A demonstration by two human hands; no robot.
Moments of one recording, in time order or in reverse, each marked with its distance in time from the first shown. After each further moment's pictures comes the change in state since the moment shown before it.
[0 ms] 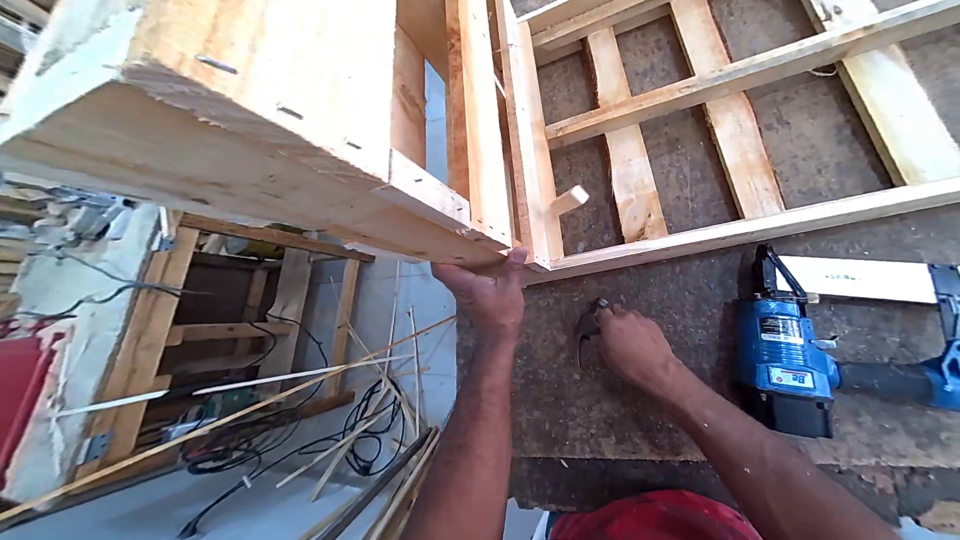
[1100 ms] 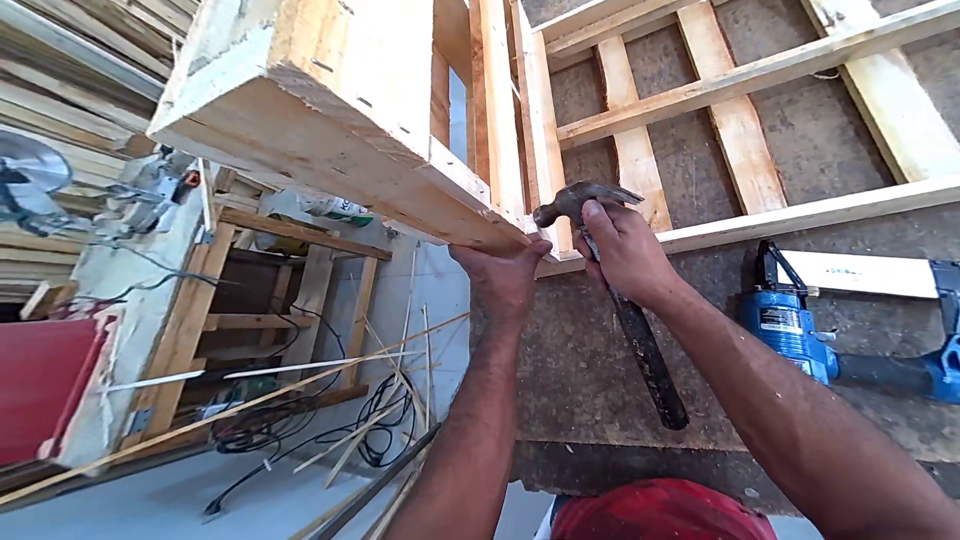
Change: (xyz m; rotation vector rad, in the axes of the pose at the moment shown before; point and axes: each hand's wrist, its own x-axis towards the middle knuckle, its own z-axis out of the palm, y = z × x) left_hand 0.007 0.021 -0.009 -0.047 -0.058 -0.137; right_hand -0.006 -0.044 -0.118 1.050 0.251 -0.372
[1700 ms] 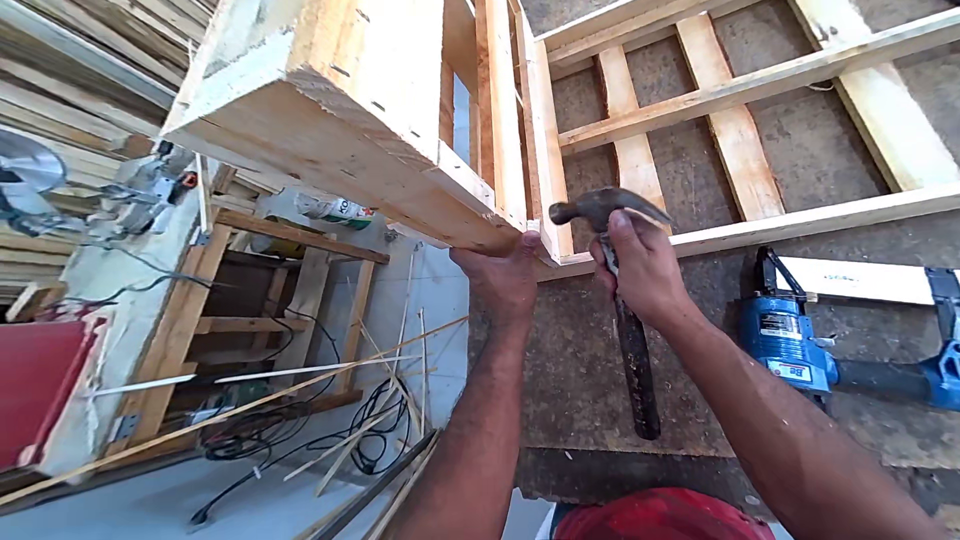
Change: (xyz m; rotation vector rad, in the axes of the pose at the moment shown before) left_hand 0.002 0.015 0.008 -0.064 0.083 -0.064; right_hand -0.018 0.009 0.003 0.215 0.145 -0.109
